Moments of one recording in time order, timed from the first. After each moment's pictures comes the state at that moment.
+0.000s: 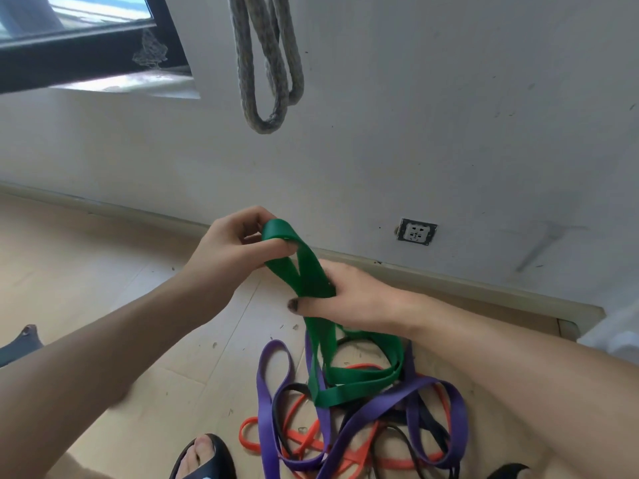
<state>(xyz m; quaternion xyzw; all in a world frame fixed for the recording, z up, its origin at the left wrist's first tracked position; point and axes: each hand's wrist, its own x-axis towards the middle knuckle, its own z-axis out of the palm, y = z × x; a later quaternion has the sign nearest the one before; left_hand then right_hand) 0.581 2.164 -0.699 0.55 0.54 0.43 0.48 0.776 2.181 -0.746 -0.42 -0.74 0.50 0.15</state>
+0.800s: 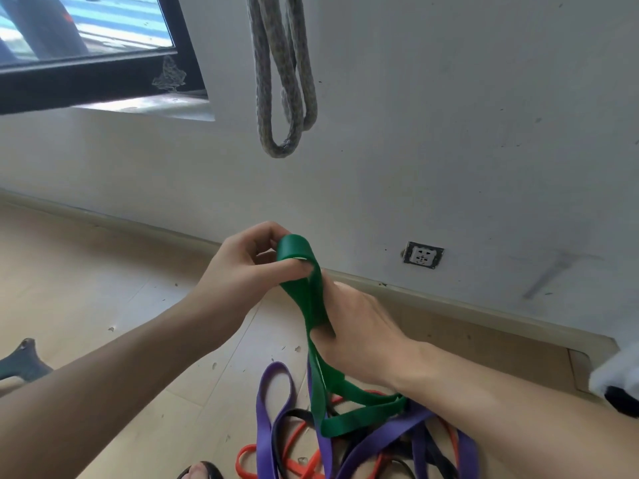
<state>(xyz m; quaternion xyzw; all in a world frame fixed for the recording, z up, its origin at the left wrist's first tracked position) 0.587 2.159 -0.692 0.54 0.51 0.46 0.49 0.766 2.161 -0.743 -0.42 -0.84 0.27 0.20</state>
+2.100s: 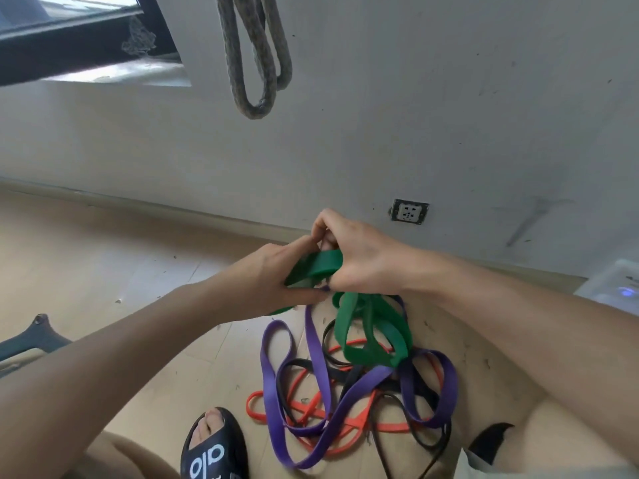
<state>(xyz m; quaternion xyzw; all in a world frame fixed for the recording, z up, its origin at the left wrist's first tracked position) 0.602 2.149 -0.724 0.86 0.43 0.13 0.22 0.797 2.184 -0.723 -0.43 -0.81 0.38 0.14</state>
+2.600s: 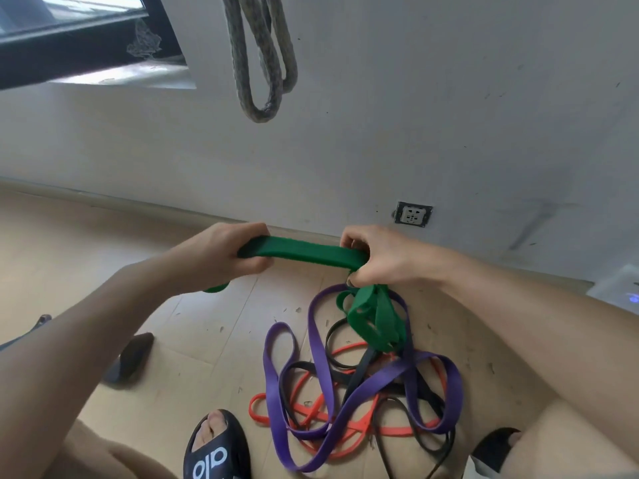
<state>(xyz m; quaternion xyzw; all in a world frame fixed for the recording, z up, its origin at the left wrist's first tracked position) 0.534 2.180 -0.713 0.83 0.52 0.07 0.21 0.820 2.207 -0.740 -0.48 -0.79 0.37 0.07</state>
